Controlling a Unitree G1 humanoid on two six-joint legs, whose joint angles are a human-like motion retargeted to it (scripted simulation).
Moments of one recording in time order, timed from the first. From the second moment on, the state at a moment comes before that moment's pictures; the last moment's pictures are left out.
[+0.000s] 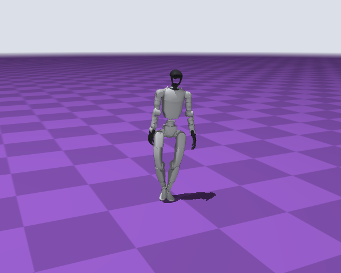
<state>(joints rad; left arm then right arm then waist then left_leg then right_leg) -0.17 0.17 0.07 1.37 0.43 0.09 0.02 -0.04 -0.08 0.02 1.51 -0.31 0.28 0.15 -0.01 0.01 0.09 -0.05 -0.07 0.14 0.23 -0.08 0.26 -0.13 -0.06 -0.62 0.58 -0.05 0.00</state>
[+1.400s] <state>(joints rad) -0.16 0.17 0.10 1.42 0.59 0.09 -0.03 -0.17 -0.10 -0.02 1.70 -0.38 0.29 0.08 -0.13 0.03 0.11 0.01 -0.02 0.05 0.28 -0.58 0.26 -0.37 0.05 -0.40 0.65 -0.66 -0.18</state>
